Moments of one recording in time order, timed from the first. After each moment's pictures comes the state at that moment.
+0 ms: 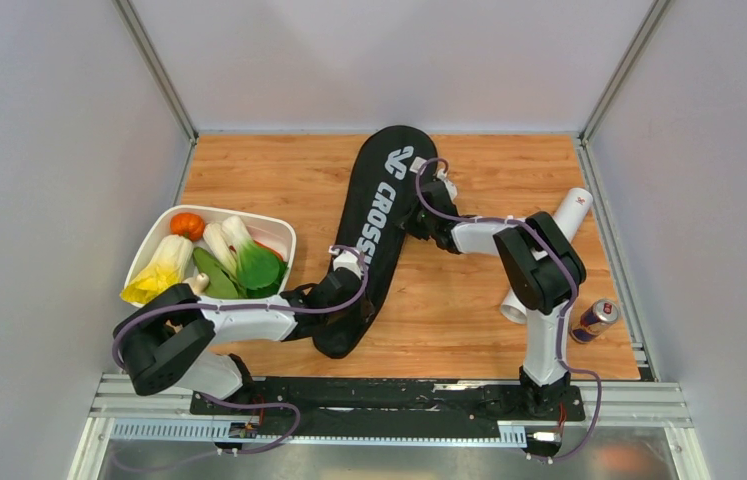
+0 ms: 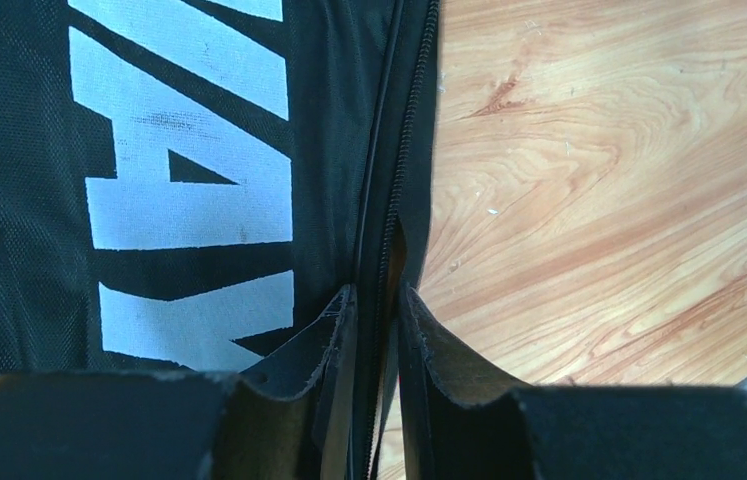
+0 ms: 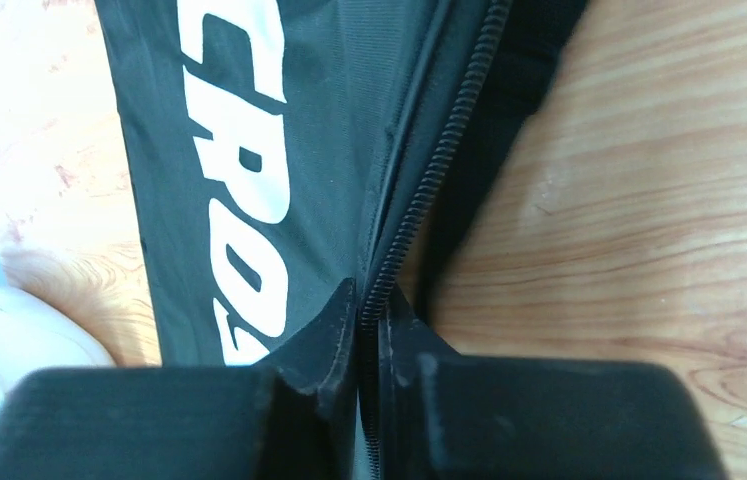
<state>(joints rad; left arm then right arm) -0.96 1.40 0.51 0.14 -0.17 -0.74 0.50 1.99 1.12 0.22 0.01 0.92</state>
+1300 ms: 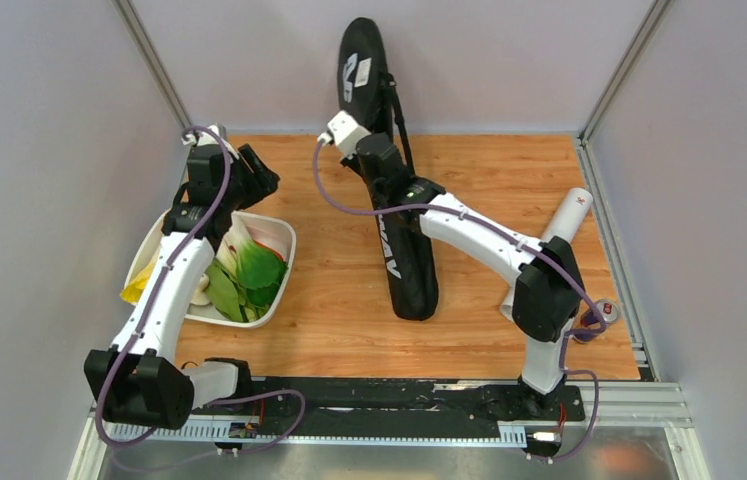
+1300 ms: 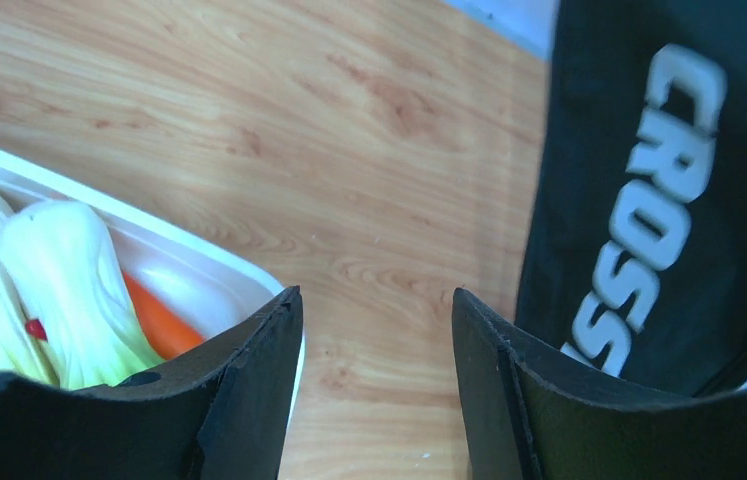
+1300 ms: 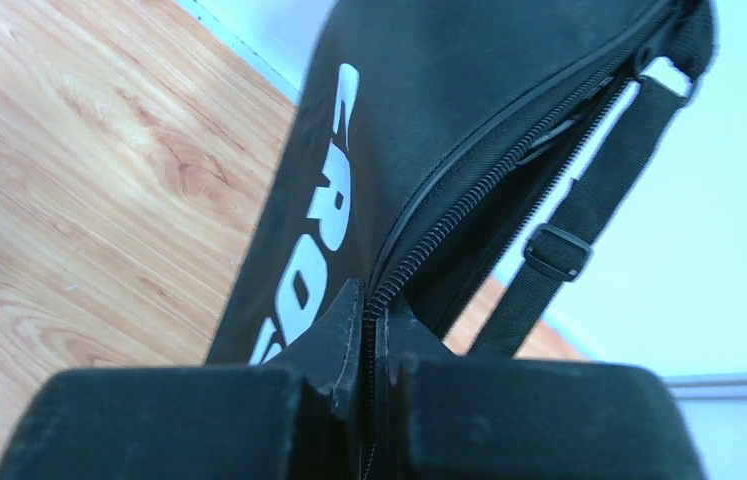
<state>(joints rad) -0.13 1.19 1.13 -0.42 0.00 -0.56 0.78 1.85 1.68 -0.10 0.49 -0.41</state>
